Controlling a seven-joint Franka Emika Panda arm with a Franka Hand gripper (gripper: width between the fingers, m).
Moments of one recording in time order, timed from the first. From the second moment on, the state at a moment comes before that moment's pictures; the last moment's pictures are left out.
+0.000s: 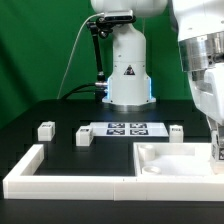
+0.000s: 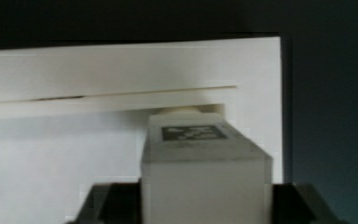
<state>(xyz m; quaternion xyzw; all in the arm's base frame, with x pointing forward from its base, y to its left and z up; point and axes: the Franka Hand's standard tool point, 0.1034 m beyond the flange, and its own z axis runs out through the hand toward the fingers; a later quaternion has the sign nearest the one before) 0.622 0.116 0.076 -0.66 0.74 0.01 0.11</state>
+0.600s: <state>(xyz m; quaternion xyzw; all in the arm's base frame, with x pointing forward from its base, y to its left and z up) 0.621 0.107 0.075 -0.51 0.85 0.03 0.10</state>
